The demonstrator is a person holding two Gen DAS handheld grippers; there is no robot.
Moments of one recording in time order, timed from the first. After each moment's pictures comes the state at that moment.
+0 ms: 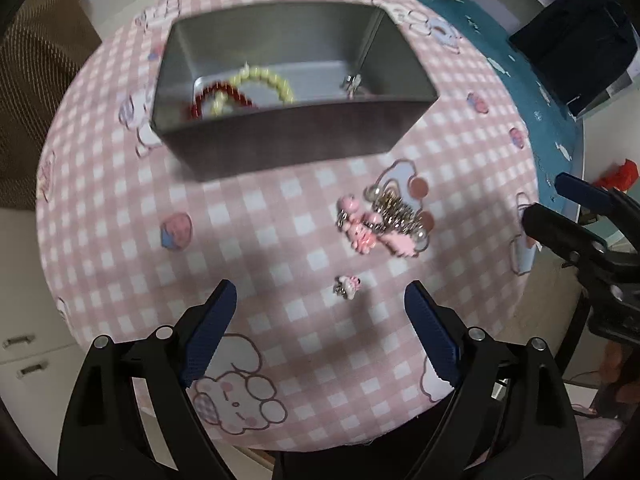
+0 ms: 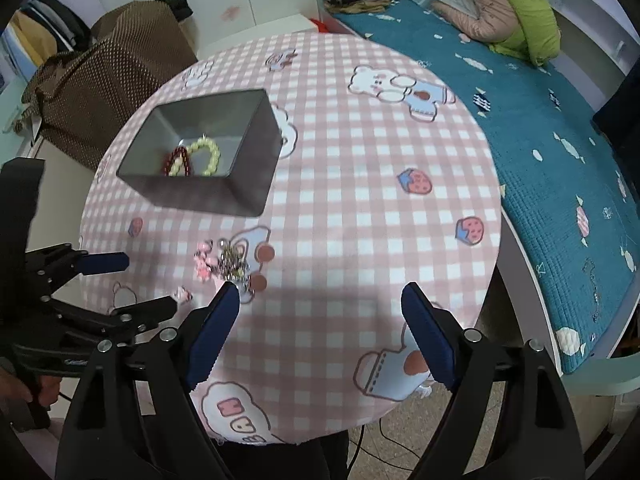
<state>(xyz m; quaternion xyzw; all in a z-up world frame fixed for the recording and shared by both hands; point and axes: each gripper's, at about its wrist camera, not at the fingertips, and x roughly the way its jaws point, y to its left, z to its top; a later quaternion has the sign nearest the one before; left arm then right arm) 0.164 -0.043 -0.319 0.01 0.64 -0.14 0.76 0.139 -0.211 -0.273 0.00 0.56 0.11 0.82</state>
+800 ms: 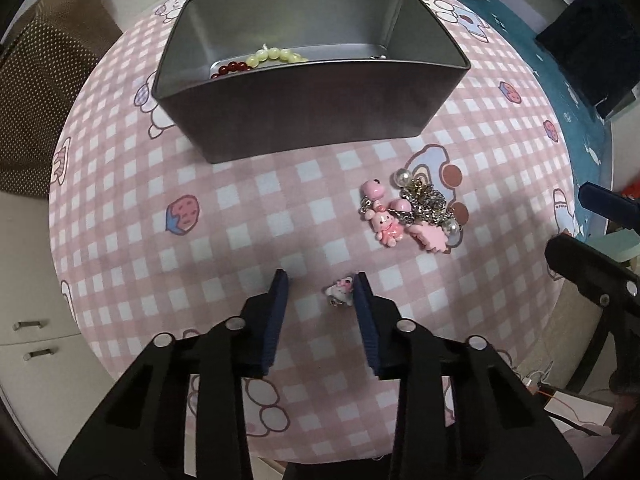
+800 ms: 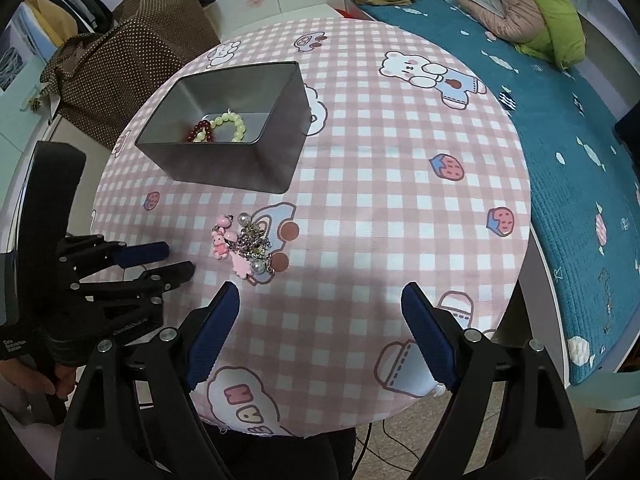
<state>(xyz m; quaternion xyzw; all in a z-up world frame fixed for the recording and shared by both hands) 0.160 -0.074 -0.346 0.03 0.63 -0.08 0.77 0.132 -0.201 -0.284 -0.01 0.56 0.15 0.81</state>
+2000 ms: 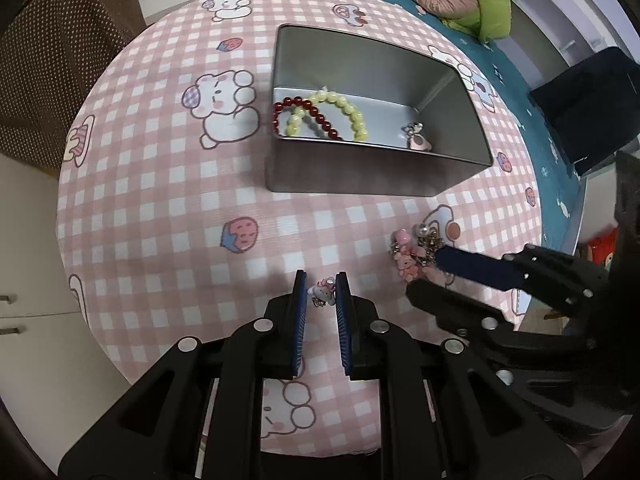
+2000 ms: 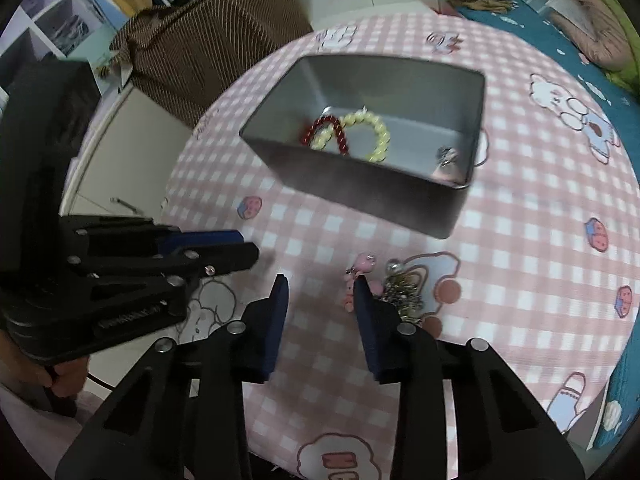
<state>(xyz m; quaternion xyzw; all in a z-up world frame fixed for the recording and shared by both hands) 0.166 0.023 -0.301 -0.07 0.62 -0.10 0.78 0.155 -0.112 -0.305 -0.01 0.56 0.30 0.77</state>
